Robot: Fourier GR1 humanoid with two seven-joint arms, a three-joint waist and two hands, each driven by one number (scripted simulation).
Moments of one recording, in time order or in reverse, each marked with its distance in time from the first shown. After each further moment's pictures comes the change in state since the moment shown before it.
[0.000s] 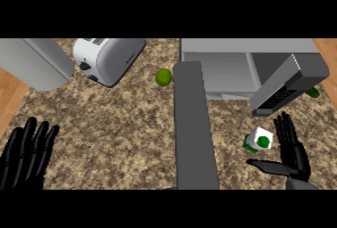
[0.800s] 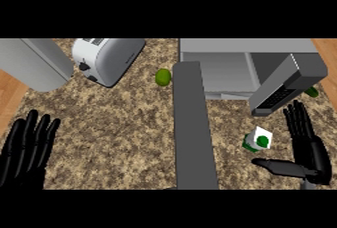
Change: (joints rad) left arm -0.055 0.004 0.024 0.028 0.019 0.007 0.020; right arm 0.171 0.039 0.082 -0.613 -0.018 -0.042 0.392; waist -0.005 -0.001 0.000
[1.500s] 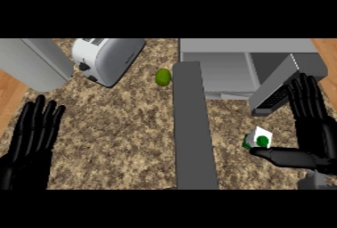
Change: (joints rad) left arm -0.108 0.015 0.046 0.111 0.018 0.026 -0.012; right arm -0.080 0.031 0.066 -0.336 -0.055 -0.055 0.299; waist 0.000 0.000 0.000
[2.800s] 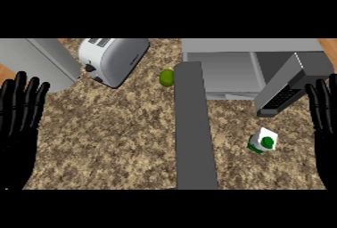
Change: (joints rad) left arm -0.167 0.100 0.066 0.043 -0.023 0.016 -0.040; right arm 0.062 0.003 0.096 -0.301 0.114 -0.048 0.000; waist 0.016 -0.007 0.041
